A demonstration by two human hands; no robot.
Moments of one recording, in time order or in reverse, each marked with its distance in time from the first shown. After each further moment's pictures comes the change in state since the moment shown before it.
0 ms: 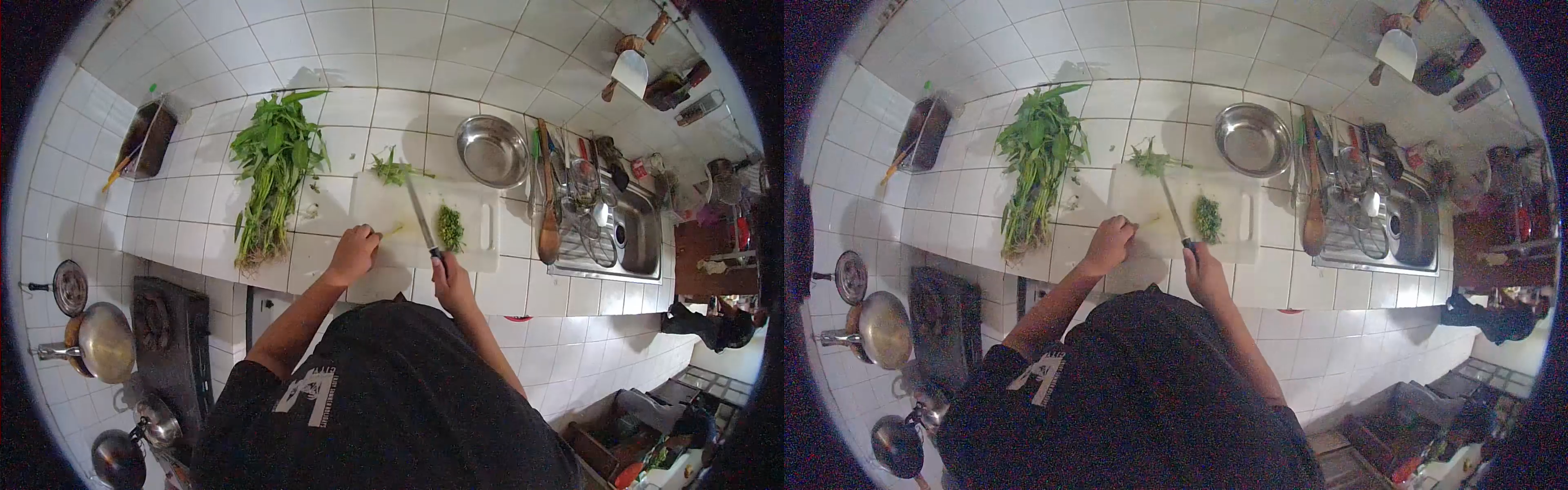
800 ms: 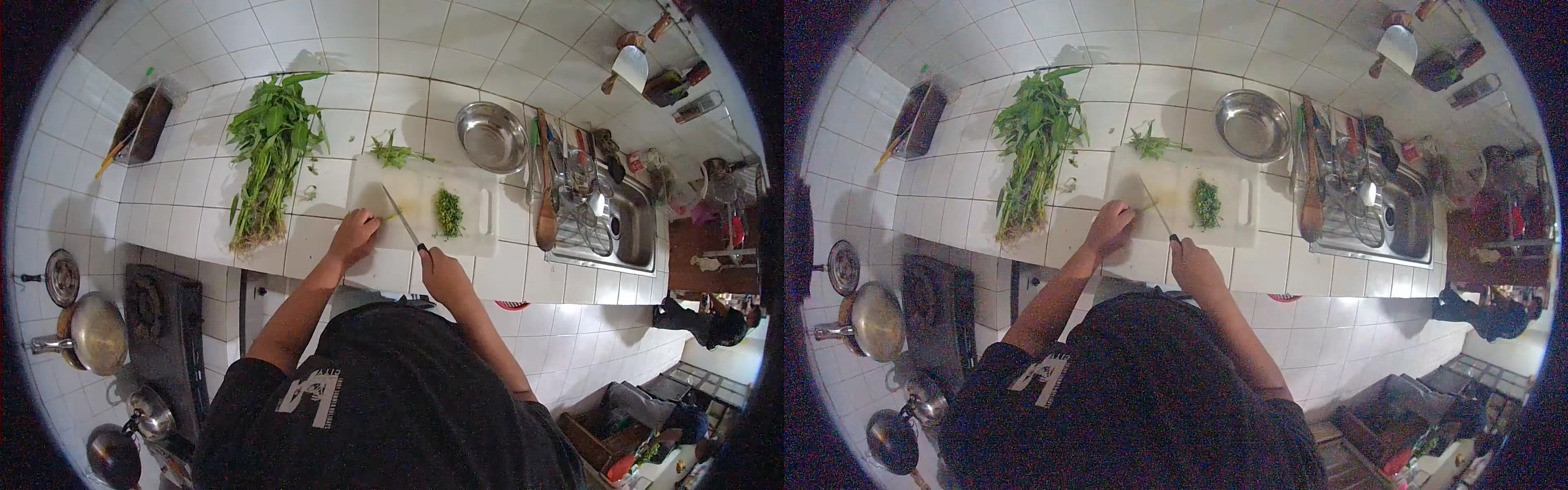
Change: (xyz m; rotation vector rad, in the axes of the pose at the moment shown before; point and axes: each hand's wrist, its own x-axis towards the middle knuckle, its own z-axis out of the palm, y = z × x) left_hand -0.006 -0.003 0.006 -0.043 0.095 0.070; right_hand -0.010 -0.015 0.012 -0.381 -0.217 0.043
